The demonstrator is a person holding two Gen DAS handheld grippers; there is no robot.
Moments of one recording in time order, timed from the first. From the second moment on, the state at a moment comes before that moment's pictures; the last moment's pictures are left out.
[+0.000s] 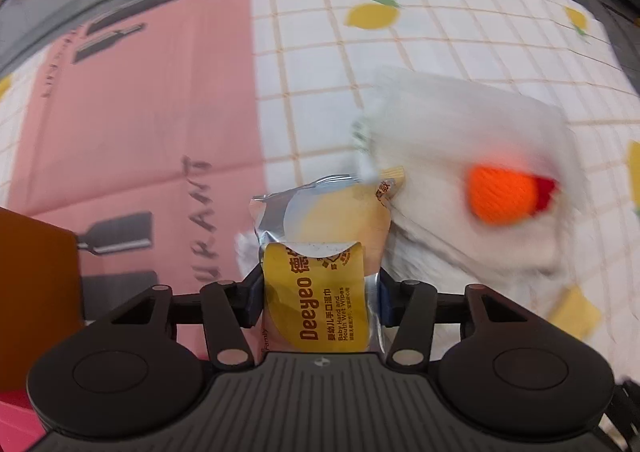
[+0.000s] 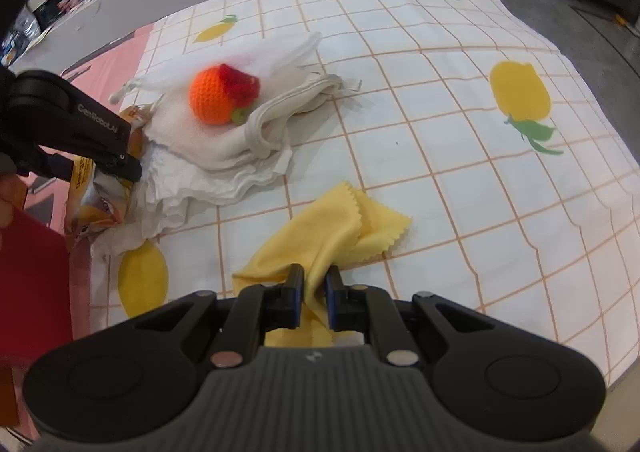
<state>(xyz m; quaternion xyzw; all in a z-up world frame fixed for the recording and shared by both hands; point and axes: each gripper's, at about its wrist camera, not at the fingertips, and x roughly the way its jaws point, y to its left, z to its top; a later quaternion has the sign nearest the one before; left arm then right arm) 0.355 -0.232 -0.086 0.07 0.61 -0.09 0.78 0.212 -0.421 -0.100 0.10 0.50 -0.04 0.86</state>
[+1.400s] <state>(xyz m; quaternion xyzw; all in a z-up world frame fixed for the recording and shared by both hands) 0.200 -0.272 -0.100 0.17 0.52 -0.24 0.80 0.204 -0.428 -0.103 0.05 0.50 -0.04 0.86</state>
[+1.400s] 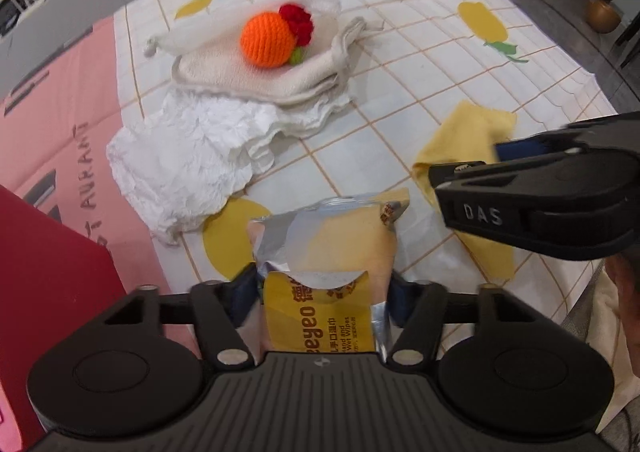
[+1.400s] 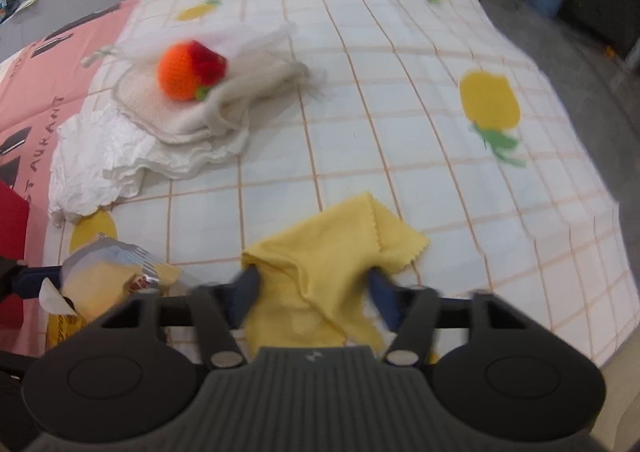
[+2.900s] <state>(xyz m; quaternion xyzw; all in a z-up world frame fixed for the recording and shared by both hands) 0.287 -0.227 0.020 0.05 0.43 -0.19 0.88 0.238 -0.456 -0.046 0.32 0.38 -0.14 0.86</state>
